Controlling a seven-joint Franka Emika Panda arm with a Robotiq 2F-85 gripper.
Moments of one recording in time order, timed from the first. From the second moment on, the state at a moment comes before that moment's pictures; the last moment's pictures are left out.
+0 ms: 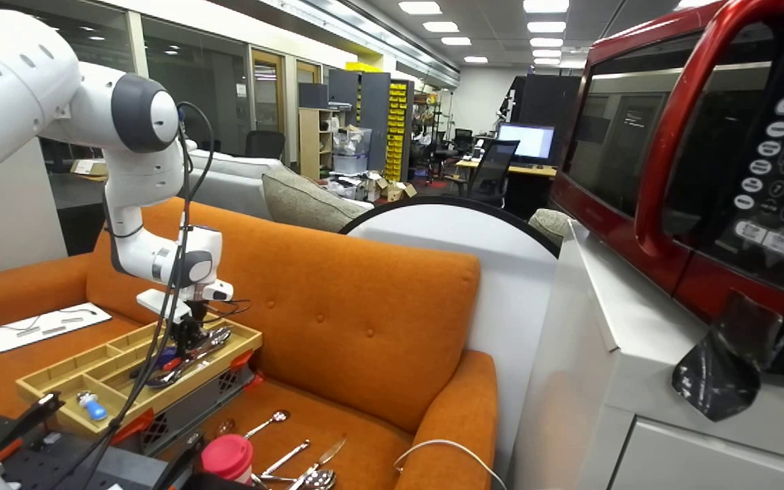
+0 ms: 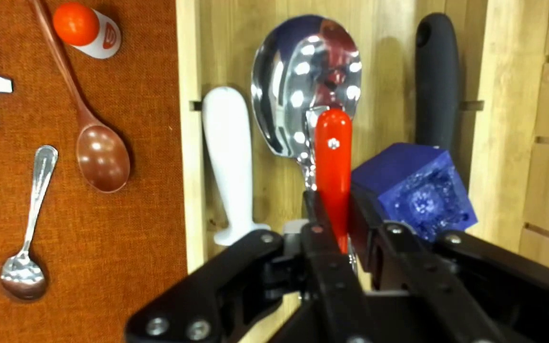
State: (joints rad) arm 0.22 1.08 0.13 -1.71 0.19 2.65 0.27
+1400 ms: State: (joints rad) arm 0.06 1.02 0.09 -1.82 0.36 2.69 0.34
